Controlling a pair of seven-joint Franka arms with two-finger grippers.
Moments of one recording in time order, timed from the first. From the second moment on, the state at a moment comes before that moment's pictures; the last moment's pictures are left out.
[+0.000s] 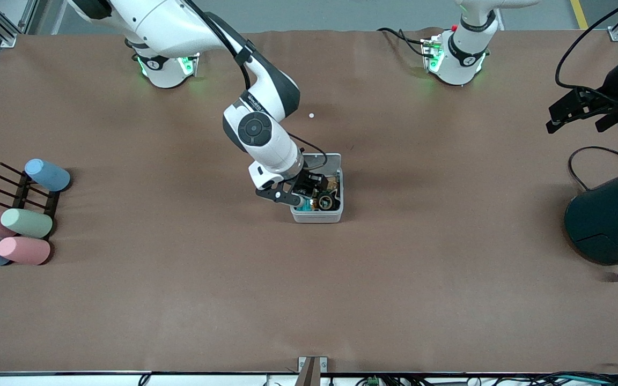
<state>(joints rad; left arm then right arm) -0.01 -0.06 -0.06 -1.58 -0.03 1.54 -0.10 0.52 0.59 0.24 -1.63 0.12 2.38 0.98</state>
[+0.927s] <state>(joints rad) -0.01 -0.02 -0.07 -1.57 -0.03 1.54 -0.10 0.19 0.44 0.21 -1.58 -0.09 1.93 0.52</state>
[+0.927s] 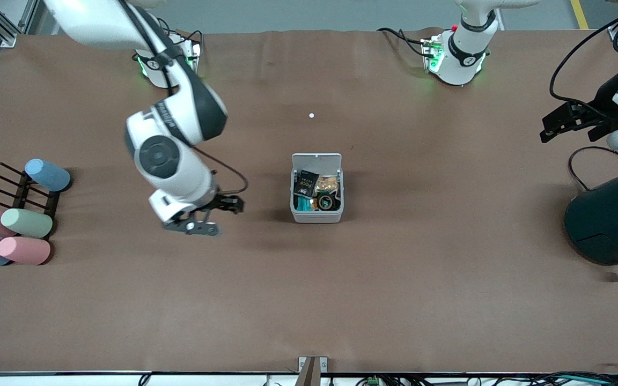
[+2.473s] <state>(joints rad) -0.01 -0.02 -0.07 -1.54 -0.03 1.55 -0.10 0.02 0.02 -0.08 -1.52 -0.01 1.65 0.05</state>
